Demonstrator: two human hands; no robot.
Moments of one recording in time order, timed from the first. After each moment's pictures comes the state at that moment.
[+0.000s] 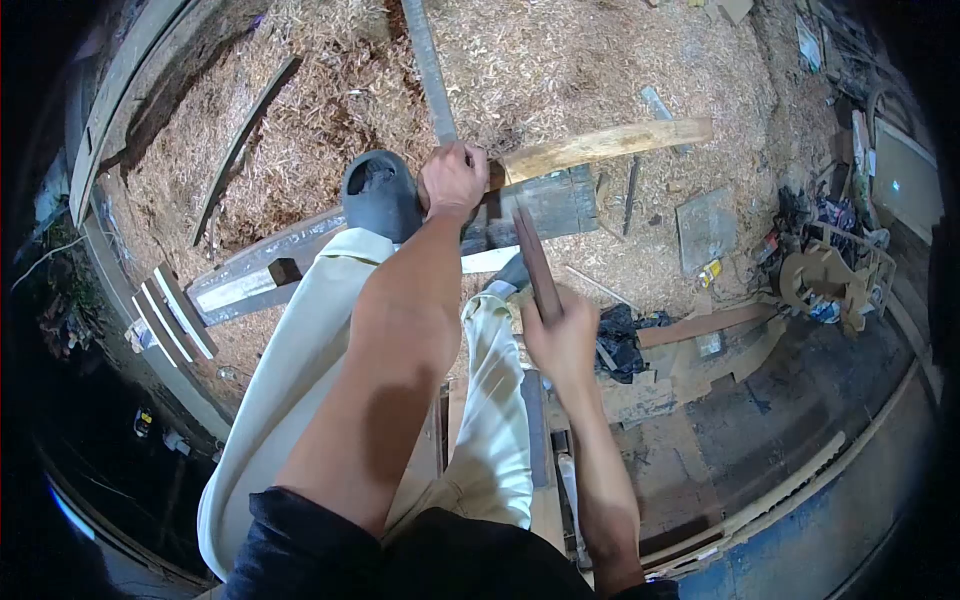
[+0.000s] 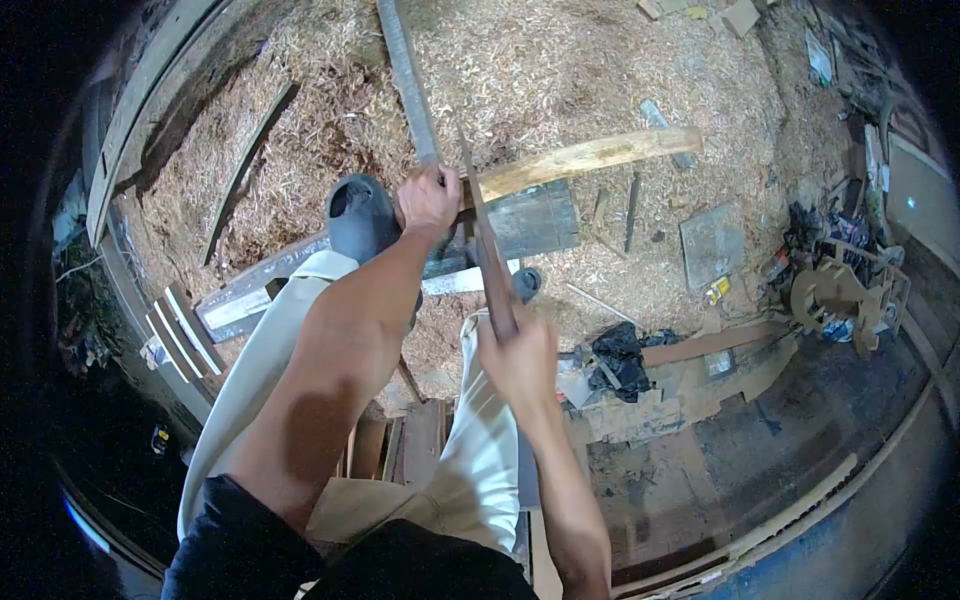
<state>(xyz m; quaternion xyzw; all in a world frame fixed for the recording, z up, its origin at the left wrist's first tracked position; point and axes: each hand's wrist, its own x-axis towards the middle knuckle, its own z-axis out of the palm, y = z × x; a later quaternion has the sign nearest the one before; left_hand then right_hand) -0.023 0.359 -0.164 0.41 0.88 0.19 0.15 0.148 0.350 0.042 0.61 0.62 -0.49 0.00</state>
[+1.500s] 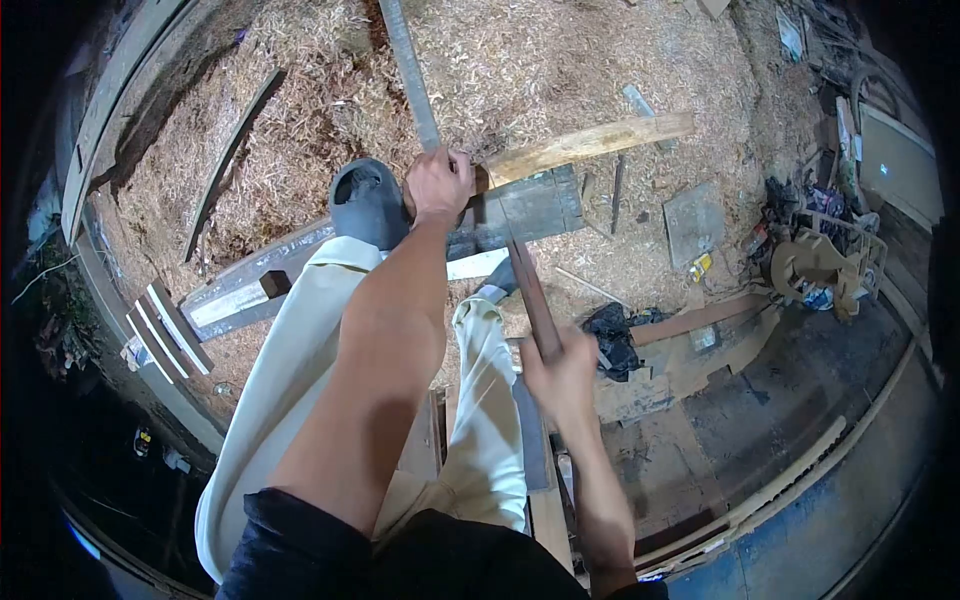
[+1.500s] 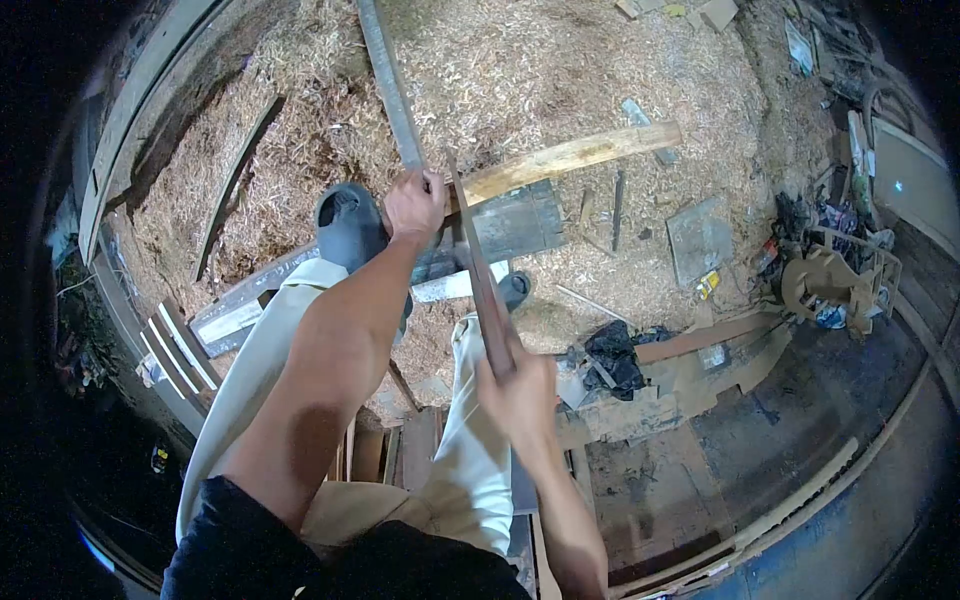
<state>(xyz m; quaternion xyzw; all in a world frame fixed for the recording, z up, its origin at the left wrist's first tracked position) -0.023 0.357 -0.166 0.43 0.87 0.21 0.14 0.164 0.333 0.075 0.64 0.60 -0.49 -0.02</state>
